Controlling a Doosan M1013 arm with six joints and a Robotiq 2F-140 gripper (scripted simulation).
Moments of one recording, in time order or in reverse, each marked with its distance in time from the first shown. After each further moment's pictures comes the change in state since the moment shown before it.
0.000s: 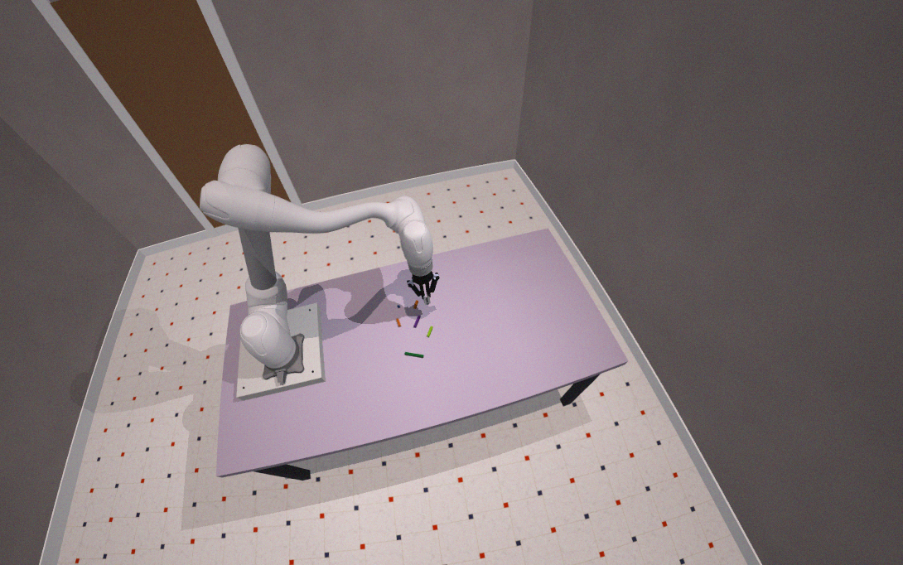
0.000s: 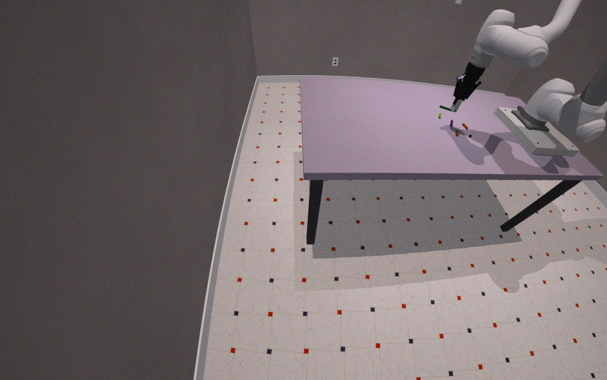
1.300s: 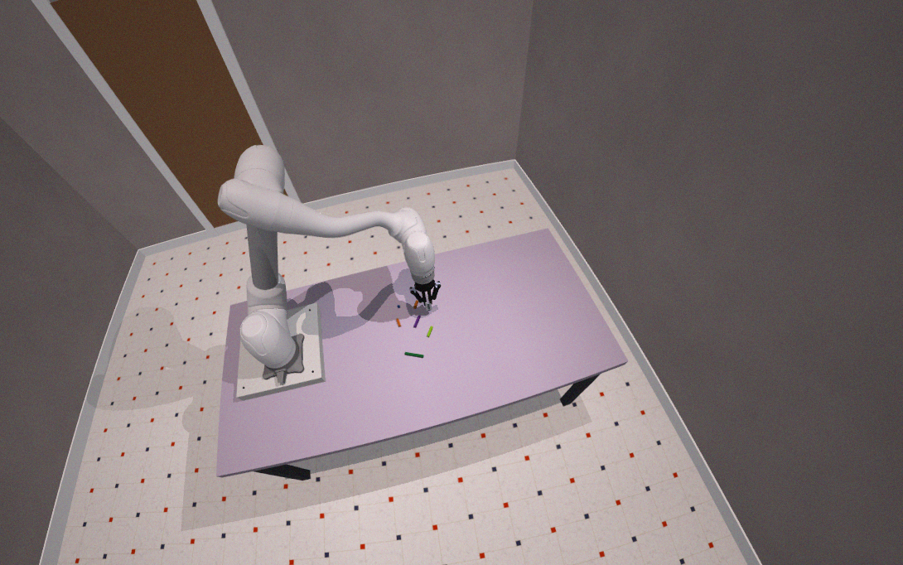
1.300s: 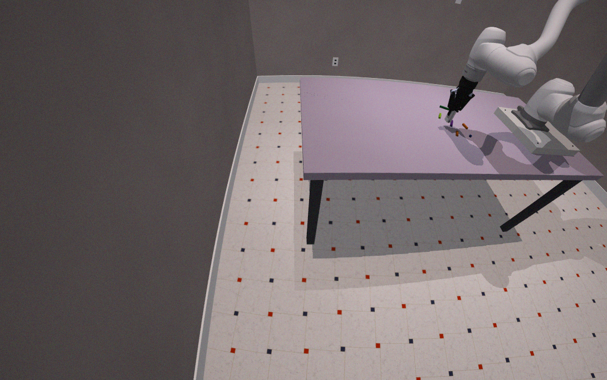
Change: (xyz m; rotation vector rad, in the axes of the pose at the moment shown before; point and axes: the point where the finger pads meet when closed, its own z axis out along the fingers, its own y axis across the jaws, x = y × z) arm 0.004 0.003 0.062 0.003 -0.011 0.058
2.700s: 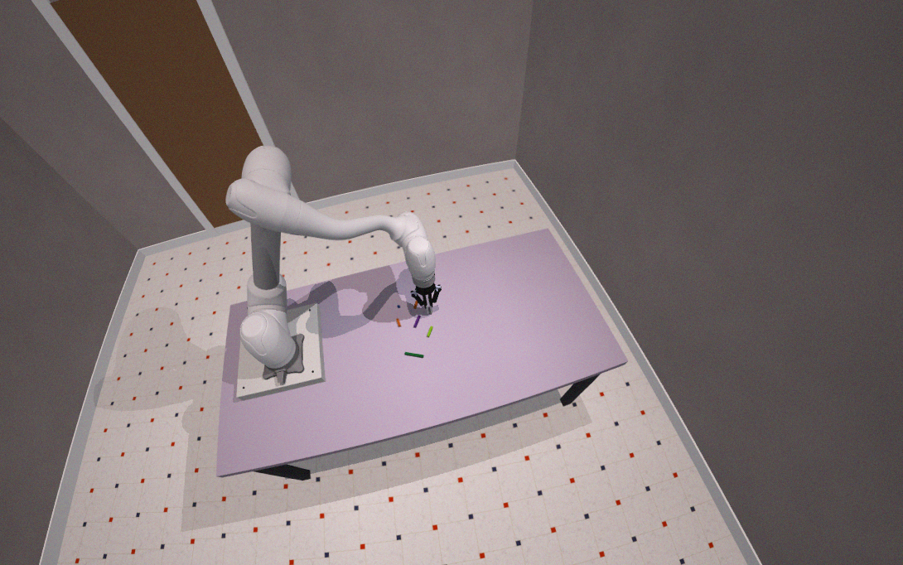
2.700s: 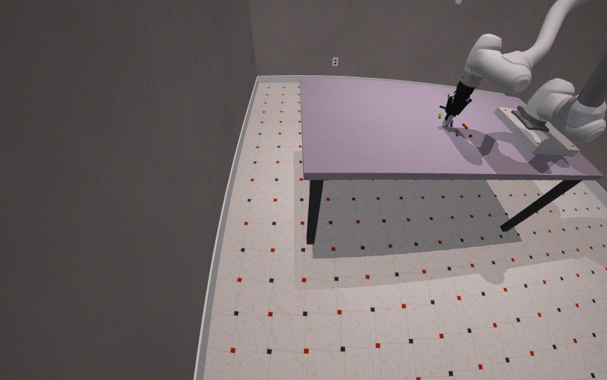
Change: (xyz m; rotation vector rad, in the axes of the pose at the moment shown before) arm 0.001 0.001 0.026 0.000 0.000 0.000
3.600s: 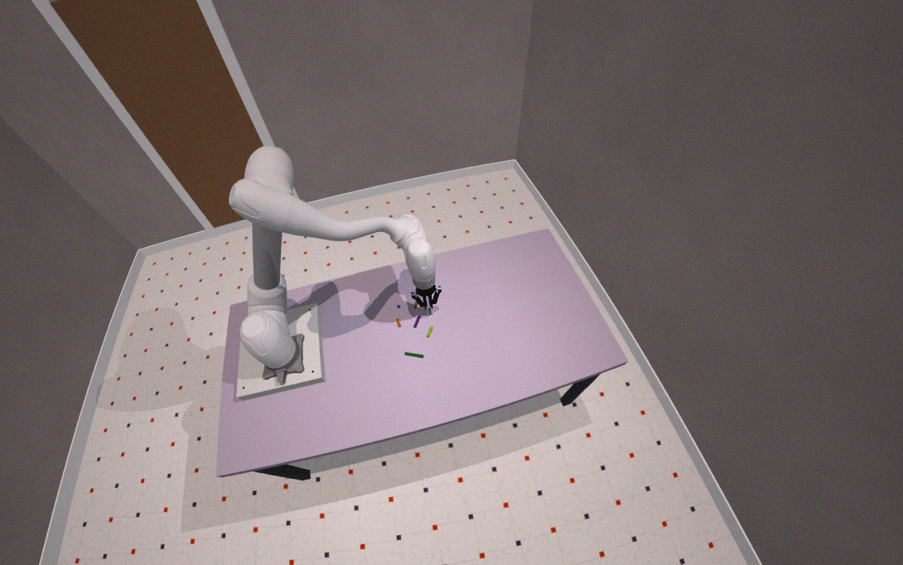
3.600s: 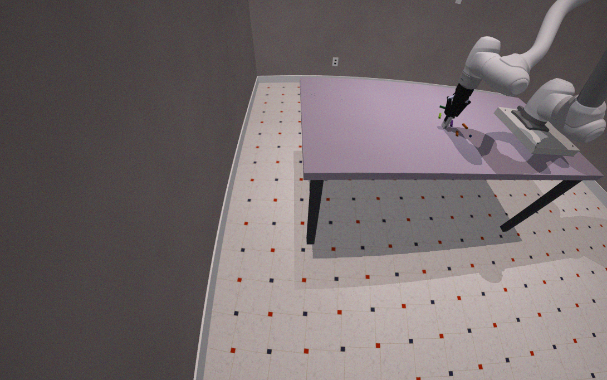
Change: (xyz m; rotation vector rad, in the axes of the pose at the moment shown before) arm 0.000 0.000 0.010 0.000 0.000 0.000
